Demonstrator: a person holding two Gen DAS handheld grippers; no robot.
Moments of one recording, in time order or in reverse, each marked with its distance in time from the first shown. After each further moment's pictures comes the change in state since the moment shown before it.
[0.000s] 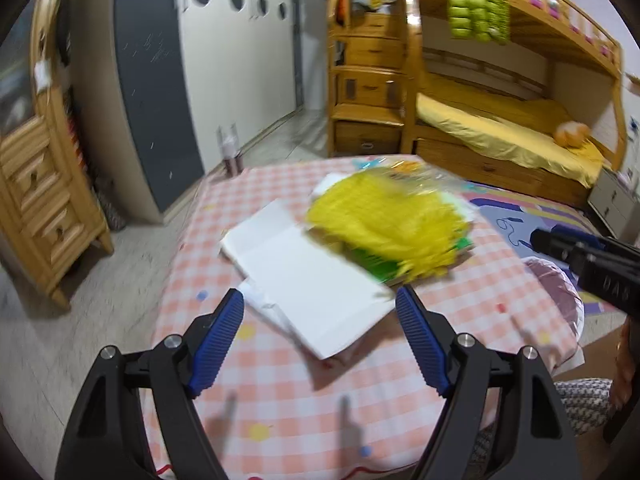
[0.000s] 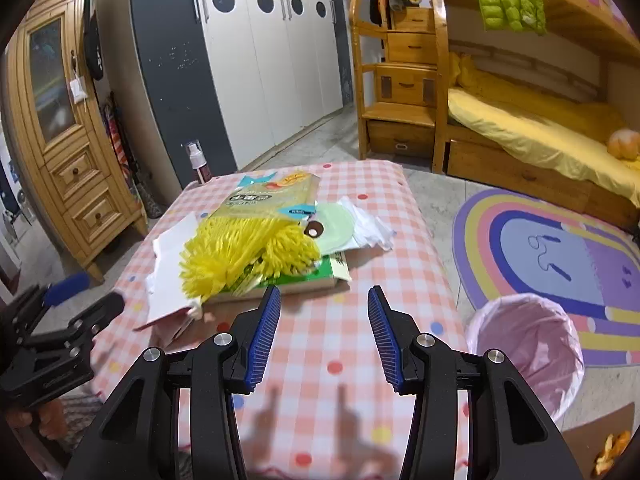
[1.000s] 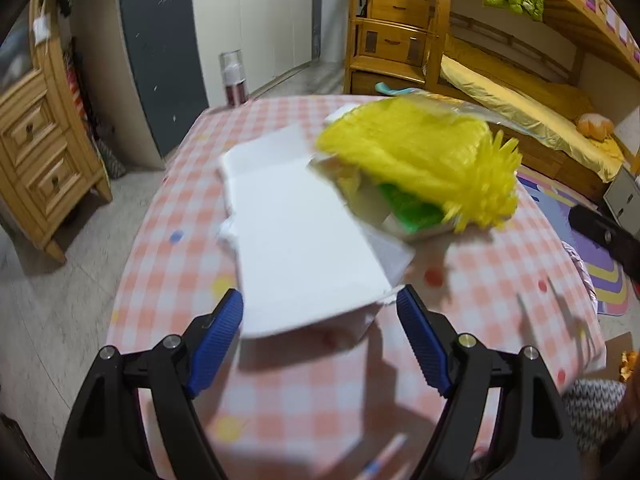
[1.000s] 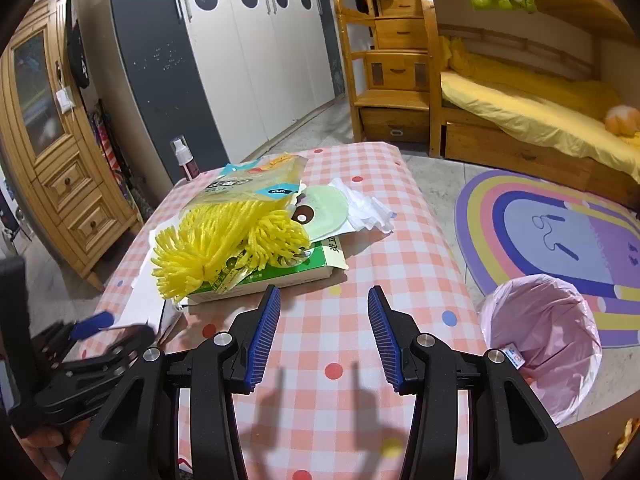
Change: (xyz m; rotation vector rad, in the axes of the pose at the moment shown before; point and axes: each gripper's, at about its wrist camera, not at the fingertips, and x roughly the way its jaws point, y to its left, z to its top) left arm 0.045 0.010 -0.026 -0.072 0.171 0.029; right arm 0.019 -0.006 -0.011 0.068 0.028 -0.001
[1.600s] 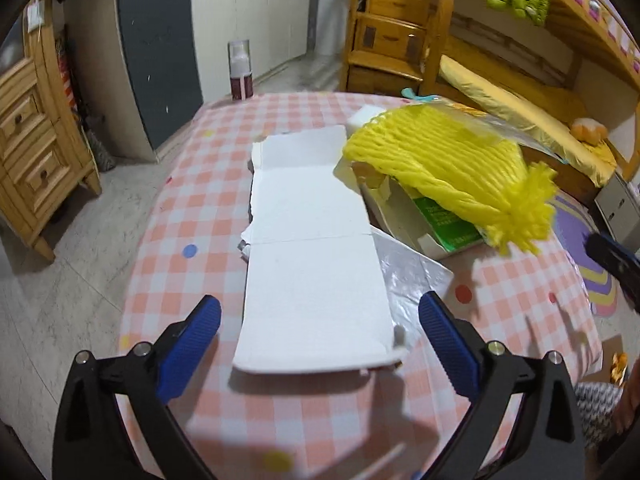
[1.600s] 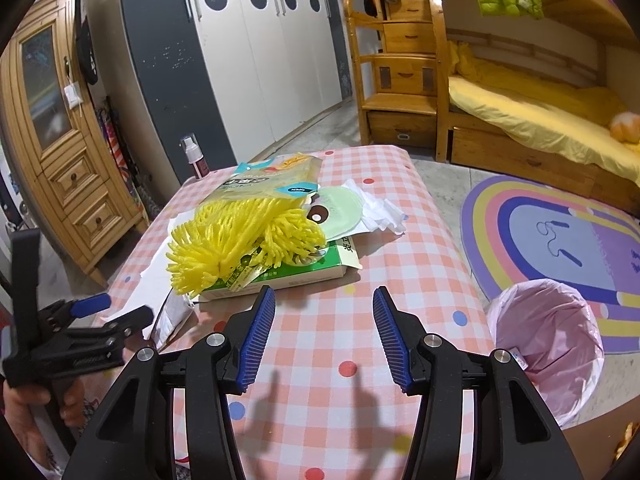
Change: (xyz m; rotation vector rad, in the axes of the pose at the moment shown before) left arm 0.023 0.023 0.026 -0.020 0.042 -0.054; right arm 0.000 0.011 -0.003 -0.020 -0.006 0.014
